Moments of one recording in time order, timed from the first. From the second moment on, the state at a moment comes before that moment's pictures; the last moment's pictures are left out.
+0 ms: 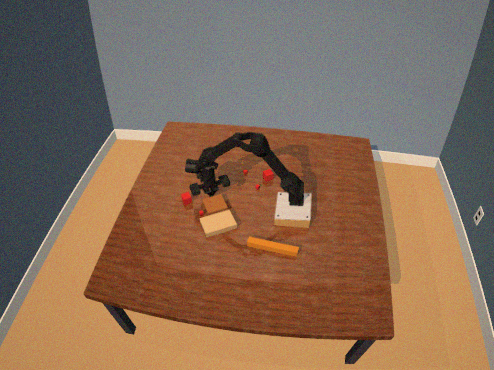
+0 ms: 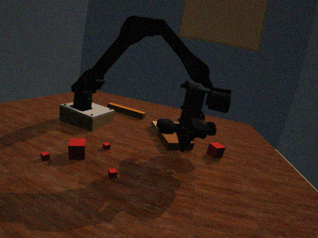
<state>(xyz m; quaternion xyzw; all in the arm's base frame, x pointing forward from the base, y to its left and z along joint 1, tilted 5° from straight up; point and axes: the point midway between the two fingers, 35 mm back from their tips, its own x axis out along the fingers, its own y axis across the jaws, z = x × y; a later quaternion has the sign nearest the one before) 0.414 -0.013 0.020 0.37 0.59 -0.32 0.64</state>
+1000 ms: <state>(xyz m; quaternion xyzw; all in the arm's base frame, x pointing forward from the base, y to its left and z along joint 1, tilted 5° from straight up) 0.429 -0.048 0.039 0.37 0.60 -0.32 0.63</state>
